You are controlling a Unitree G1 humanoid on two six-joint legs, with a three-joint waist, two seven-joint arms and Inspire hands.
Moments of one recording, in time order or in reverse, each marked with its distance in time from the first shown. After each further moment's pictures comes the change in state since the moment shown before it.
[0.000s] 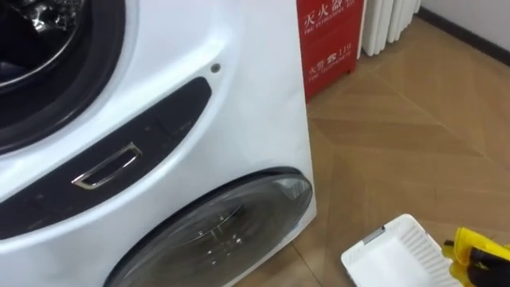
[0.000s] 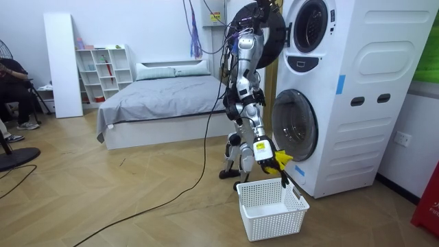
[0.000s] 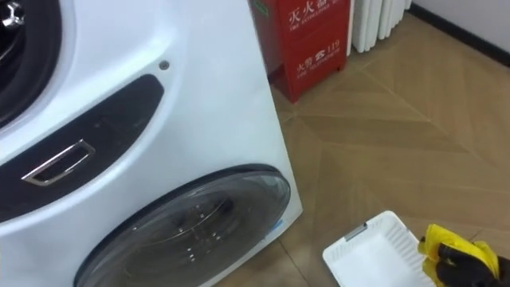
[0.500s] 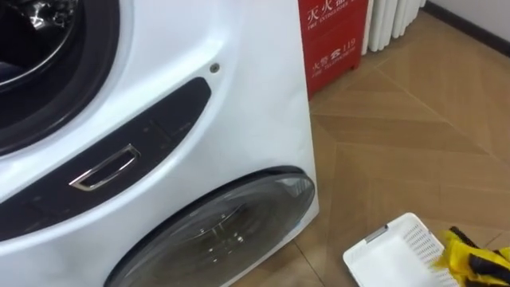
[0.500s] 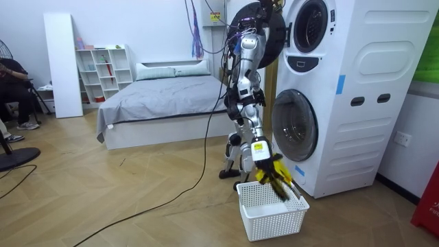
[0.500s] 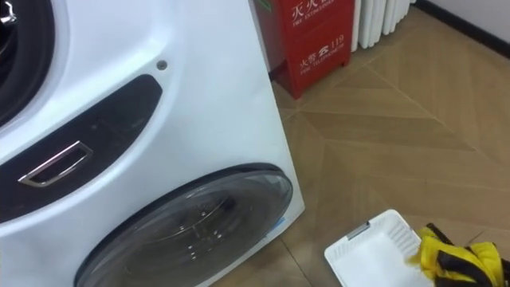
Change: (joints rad) left arm 0.015 -0.001 -0.003 -0.012 0.000 -0.015 0.002; right arm 0.045 -0.002 0.002 0.024 0.013 -0.029 -0.012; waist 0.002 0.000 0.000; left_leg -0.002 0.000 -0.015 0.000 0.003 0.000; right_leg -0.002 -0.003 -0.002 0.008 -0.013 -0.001
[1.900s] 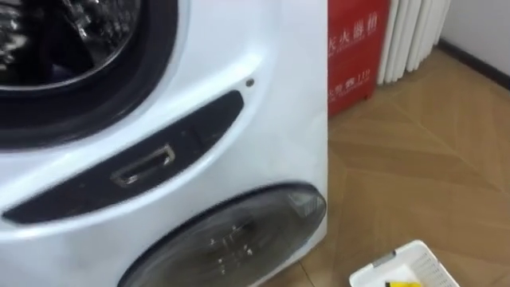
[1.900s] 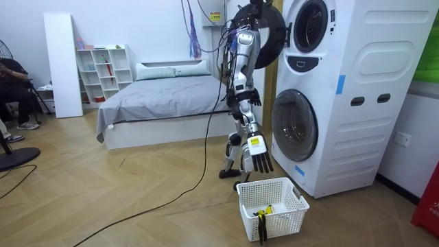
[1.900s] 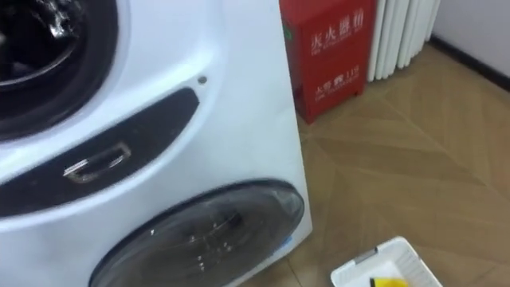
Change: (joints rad) left arm 0.085 -0.004 -0.017 0.016 -0.057 -0.059 -0.007; right arm 0.194 0.047 0.095 0.023 0.043 -0.053 0.095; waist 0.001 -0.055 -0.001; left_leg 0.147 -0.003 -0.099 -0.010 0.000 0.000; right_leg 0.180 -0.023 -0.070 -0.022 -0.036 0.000
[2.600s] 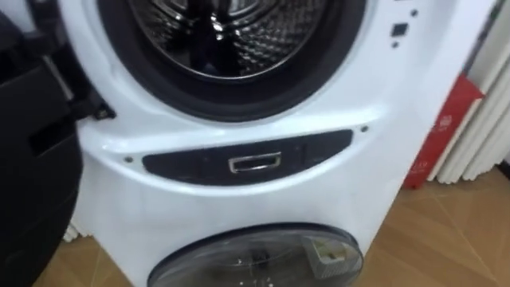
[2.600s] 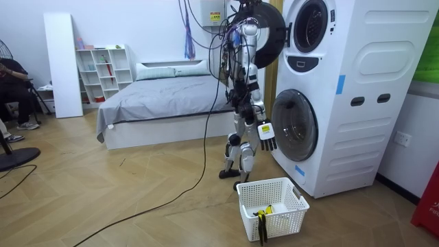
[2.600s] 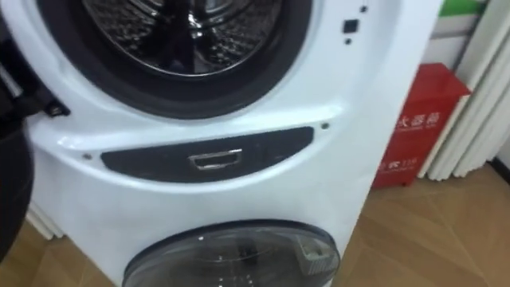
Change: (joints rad) left arm 0.012 -0.096 0.089 0.052 0.003 0.016 0.012; right arm 0.027 0.224 0.186 0.153 0.137 0.064 0.279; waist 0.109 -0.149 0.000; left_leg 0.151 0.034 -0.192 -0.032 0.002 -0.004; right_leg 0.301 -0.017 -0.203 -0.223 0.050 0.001
